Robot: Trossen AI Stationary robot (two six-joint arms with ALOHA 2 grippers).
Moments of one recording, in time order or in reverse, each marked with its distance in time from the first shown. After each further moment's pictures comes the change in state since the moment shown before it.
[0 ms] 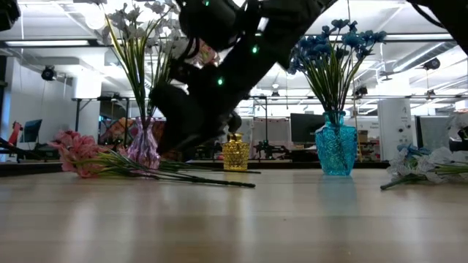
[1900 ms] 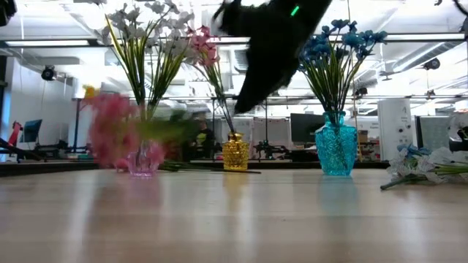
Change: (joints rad) left arm 0.050 0.035 0.031 0.135 -0.018 -0.005; right arm 0.106 -0.320 -0.119 -0.453 -0.102 0.041
